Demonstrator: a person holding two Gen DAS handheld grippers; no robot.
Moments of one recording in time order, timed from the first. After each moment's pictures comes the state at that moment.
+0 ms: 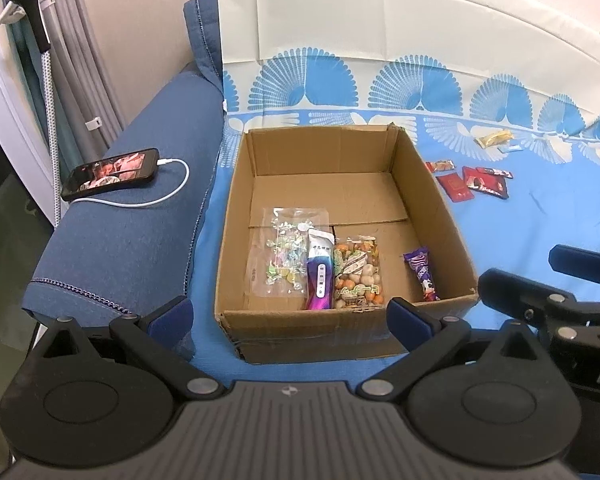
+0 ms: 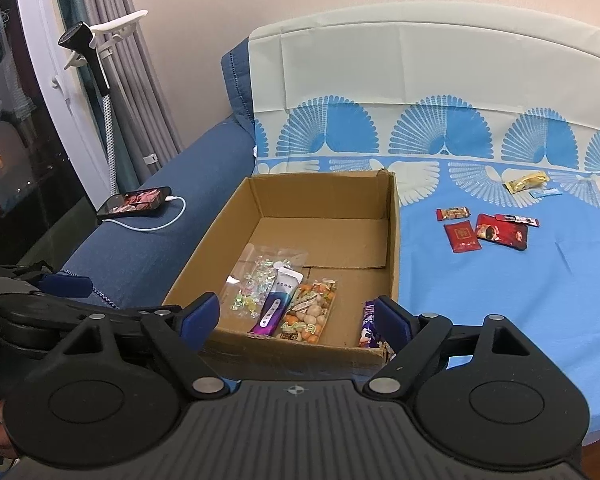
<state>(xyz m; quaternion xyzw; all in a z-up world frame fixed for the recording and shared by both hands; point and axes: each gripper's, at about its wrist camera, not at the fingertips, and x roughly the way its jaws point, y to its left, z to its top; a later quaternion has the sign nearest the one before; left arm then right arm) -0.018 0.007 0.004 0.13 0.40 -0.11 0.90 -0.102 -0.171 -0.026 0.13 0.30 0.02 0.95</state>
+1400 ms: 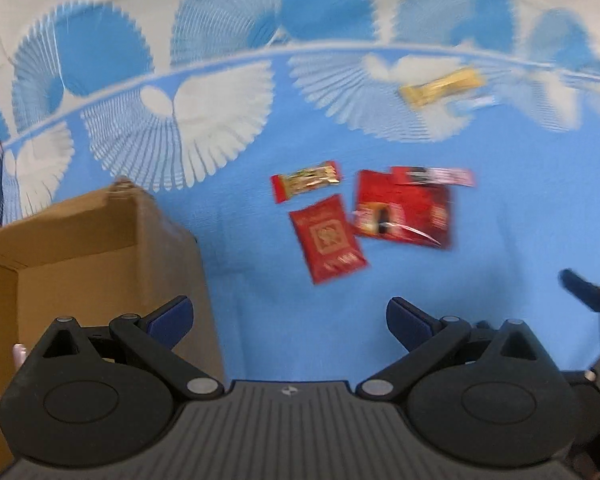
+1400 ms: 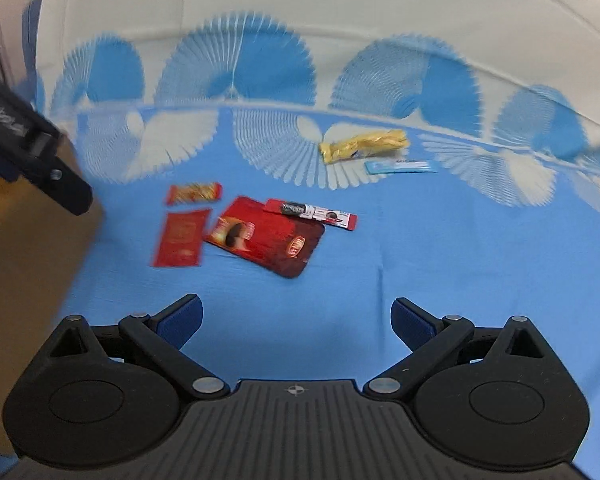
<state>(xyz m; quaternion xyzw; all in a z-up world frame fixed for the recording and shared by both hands) 0.239 -0.375 -0.132 0.19 0.57 -0.15 0.79 0.072 -0.497 -0.192 0.06 0.39 -0.09 0.91</state>
